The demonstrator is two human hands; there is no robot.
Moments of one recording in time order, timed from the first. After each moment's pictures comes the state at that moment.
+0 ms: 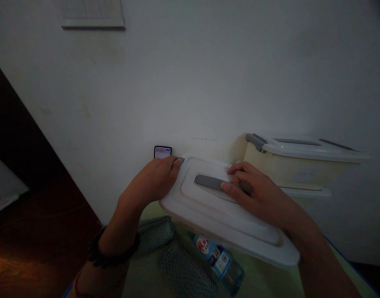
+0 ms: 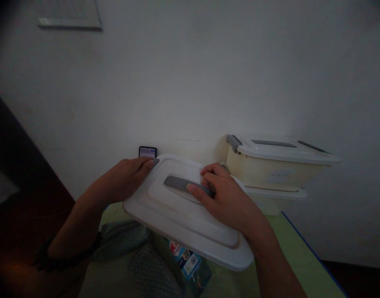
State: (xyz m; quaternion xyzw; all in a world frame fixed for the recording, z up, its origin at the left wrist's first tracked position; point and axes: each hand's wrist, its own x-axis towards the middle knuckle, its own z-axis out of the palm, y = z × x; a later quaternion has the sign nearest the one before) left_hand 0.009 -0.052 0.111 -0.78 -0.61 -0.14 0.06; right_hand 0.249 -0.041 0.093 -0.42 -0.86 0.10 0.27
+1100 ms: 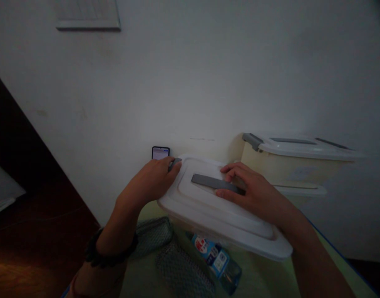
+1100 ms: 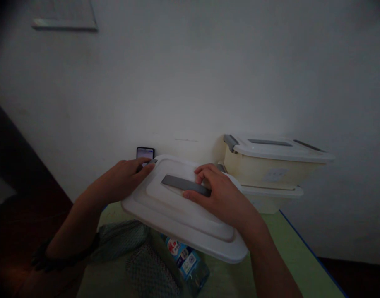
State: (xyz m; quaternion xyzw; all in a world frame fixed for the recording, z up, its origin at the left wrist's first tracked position) left_hand 0.009 -0.050 0.109 -0.75 -0.65 -0.14 0.02; right_hand 0.249 -0.036 0.088 -0.40 -0.86 0.12 0.30
